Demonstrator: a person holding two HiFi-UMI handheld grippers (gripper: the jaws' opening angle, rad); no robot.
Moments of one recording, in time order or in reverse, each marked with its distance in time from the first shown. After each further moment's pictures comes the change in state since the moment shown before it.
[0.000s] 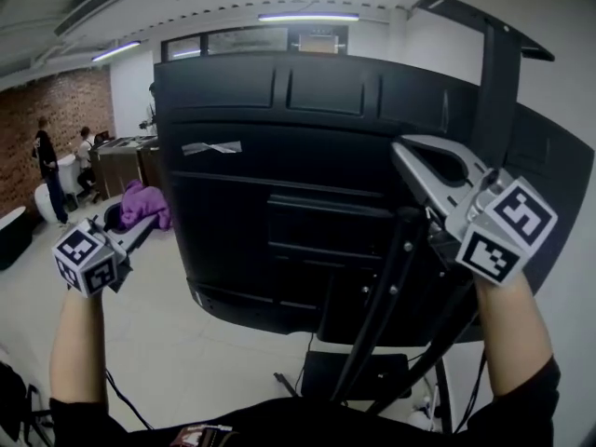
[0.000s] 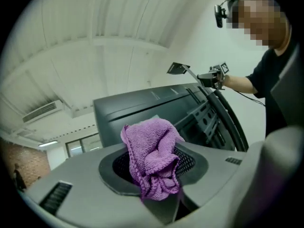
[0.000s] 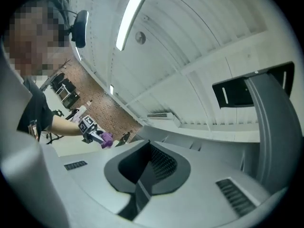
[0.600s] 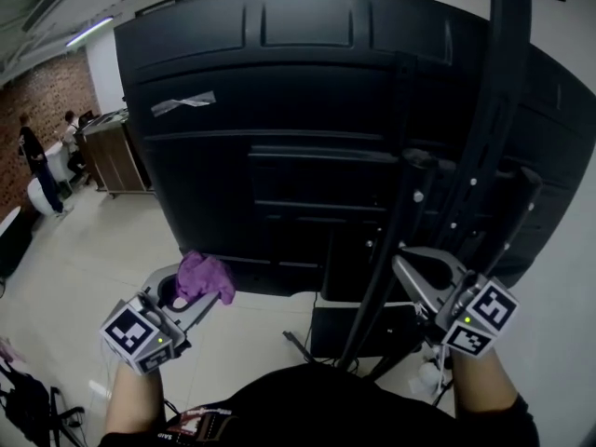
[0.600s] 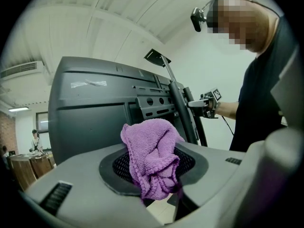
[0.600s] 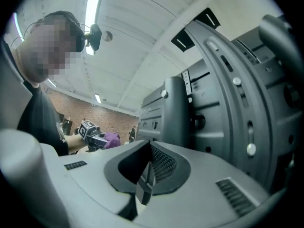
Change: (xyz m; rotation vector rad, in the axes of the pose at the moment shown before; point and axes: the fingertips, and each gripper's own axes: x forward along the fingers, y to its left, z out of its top) left arm 0.002 -0.210 -0.066 -0.185 0.053 -0.316; right arm -0.098 0.110 -0.192 0.486 0.133 0.008
